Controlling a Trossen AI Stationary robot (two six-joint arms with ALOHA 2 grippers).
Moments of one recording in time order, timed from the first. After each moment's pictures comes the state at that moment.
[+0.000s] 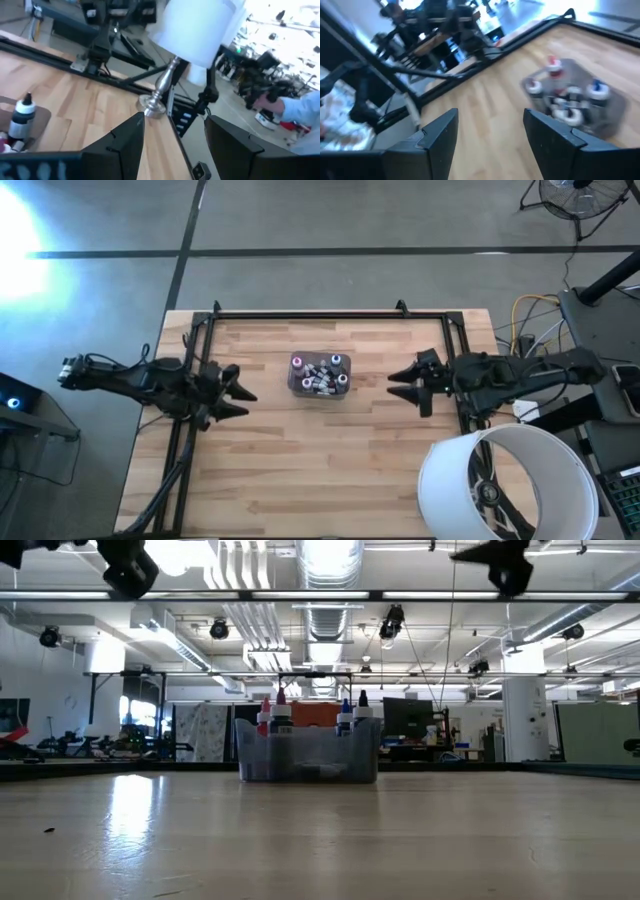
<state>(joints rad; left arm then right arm) -0.17 0.48 0.50 0.00 0.10 -0.47 0.18 0.81 0.79 -0.25 0.20 0.63</state>
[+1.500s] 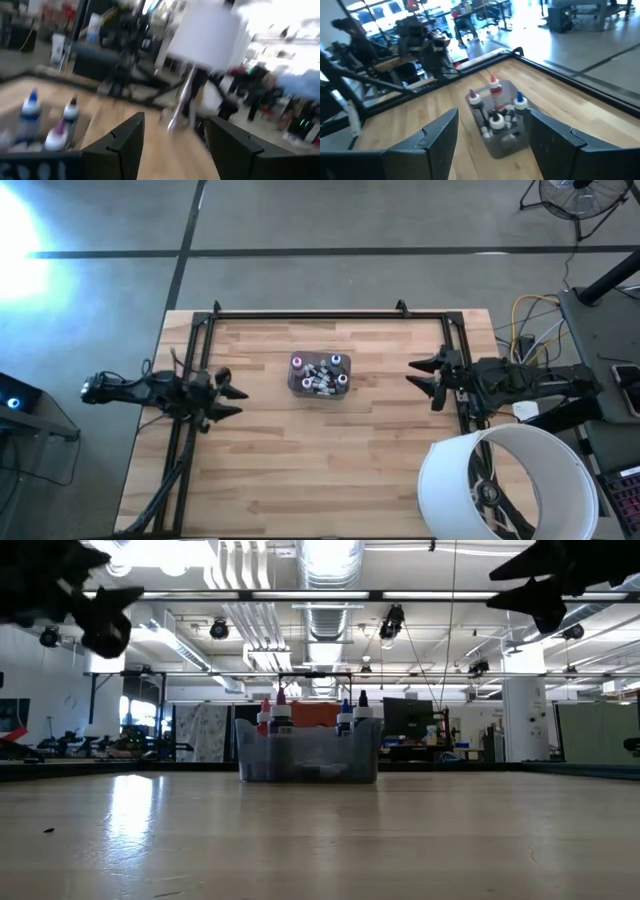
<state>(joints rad) -0.15 0.00 0.12 0.02 0.00 -0.34 0.12 0.37 0.44 -0.23 0.37 0.39</state>
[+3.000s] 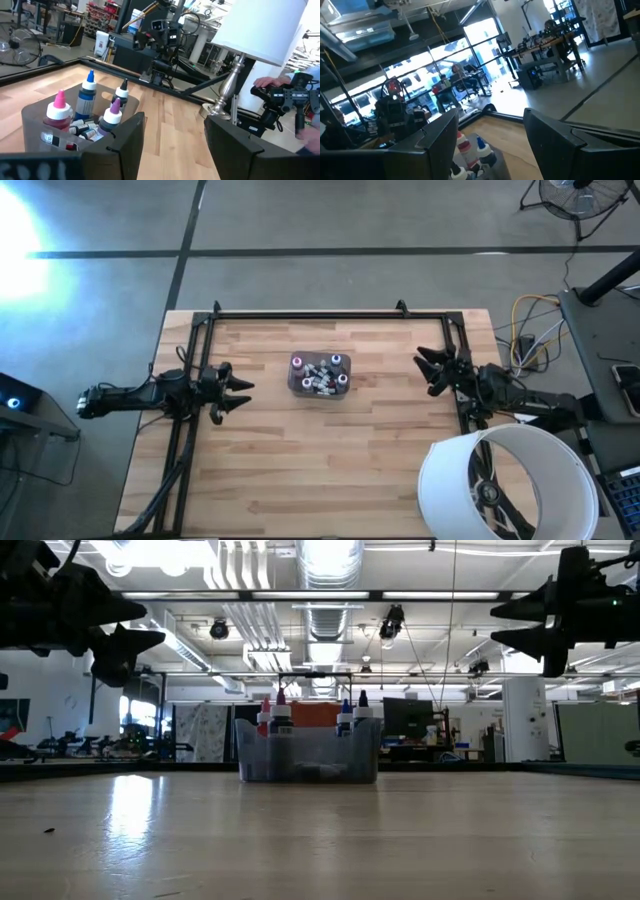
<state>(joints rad) 0.03 0.02 0.01 0.02 0.00 -0.34 -0.16 0.00 0.01 0.19 0.37 0.39</state>
